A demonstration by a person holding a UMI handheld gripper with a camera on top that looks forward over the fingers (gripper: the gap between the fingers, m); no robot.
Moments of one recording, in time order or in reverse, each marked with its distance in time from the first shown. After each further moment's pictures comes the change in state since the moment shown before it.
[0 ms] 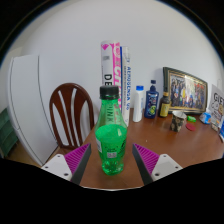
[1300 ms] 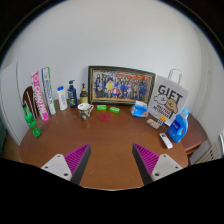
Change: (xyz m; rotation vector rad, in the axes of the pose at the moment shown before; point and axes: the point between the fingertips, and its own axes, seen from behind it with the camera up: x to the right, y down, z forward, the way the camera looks) arm 0.470 -0.022 -0.284 -0.180 0.228 -0.002
